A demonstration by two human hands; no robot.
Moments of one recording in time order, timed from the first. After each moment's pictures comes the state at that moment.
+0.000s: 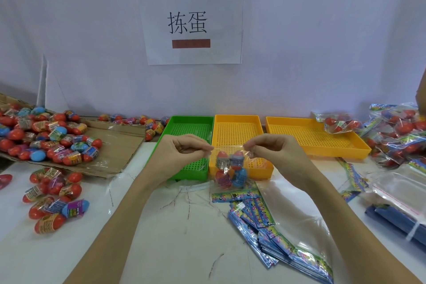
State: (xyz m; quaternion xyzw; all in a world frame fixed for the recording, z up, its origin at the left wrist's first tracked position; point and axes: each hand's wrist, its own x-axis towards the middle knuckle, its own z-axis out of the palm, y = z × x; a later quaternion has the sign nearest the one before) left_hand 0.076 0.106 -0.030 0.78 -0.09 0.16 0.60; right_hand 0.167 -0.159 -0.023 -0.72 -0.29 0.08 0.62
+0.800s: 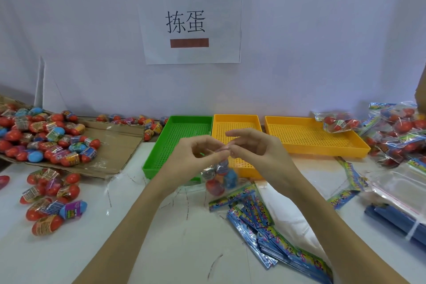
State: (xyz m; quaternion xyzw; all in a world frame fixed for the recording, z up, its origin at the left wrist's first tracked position) left_hand 0.074 0.069 -0.023 0.80 -0.06 0.12 0.58; right_hand 0.147 -0.133 -0.024 -0.67 -0.36 0.08 0.64
